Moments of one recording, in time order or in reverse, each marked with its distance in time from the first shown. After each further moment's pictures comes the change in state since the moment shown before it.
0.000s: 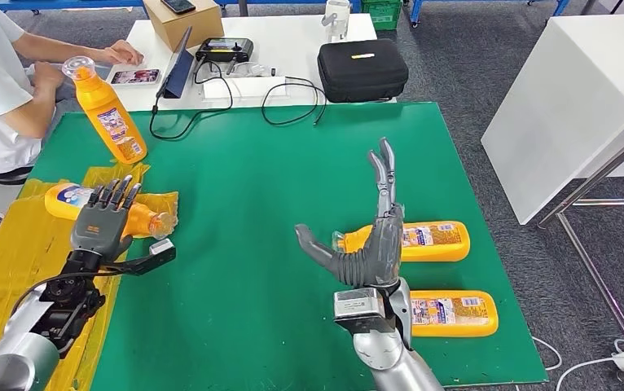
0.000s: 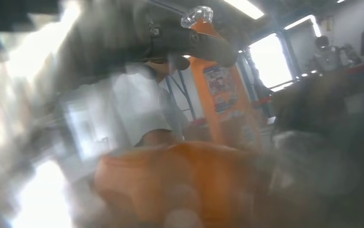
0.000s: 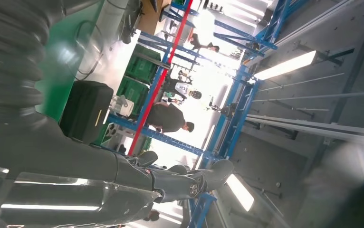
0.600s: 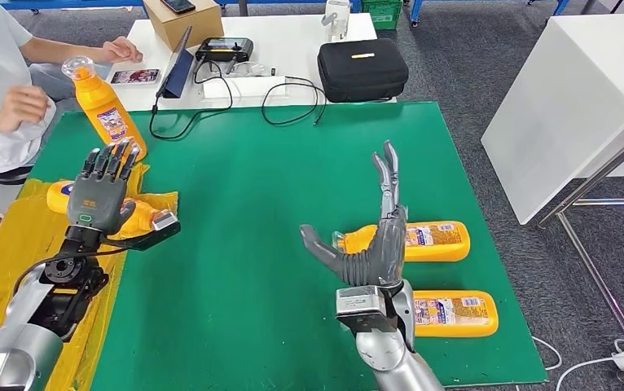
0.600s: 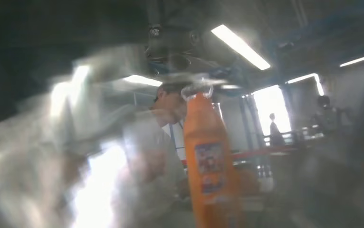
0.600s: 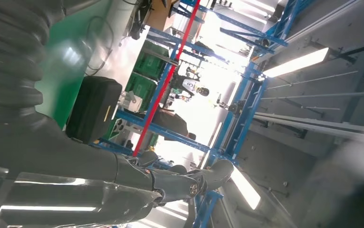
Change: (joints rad) left arm 0.001 -0.016 0.008 -0.227 -0.005 0.000 0.013; right arm 0.017 0.000 -0.024 0.002 0.024 0.002 0.015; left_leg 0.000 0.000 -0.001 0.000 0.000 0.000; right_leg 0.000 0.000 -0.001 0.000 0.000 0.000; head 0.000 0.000
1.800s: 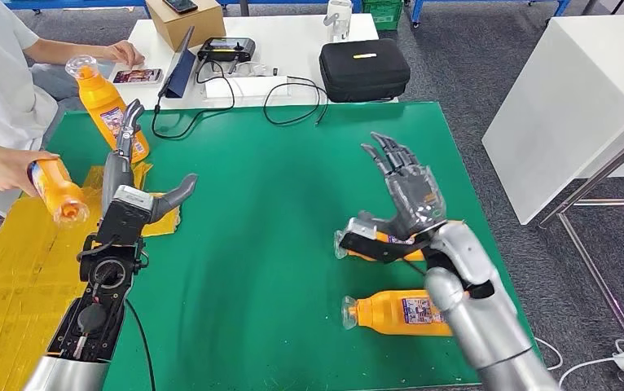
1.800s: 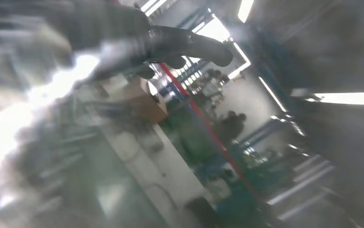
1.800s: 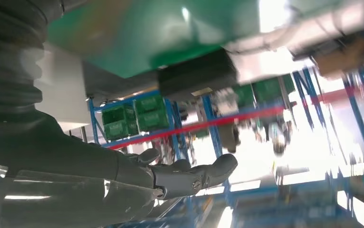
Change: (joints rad) left arm 0.169 -0.219 0.008 -0.587 1.097 -0.440 -0.346; right arm -0.269 -0.339 -0.129 0.176 0.509 0.506 0.331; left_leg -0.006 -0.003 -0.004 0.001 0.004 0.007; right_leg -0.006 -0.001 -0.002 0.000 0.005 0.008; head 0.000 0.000
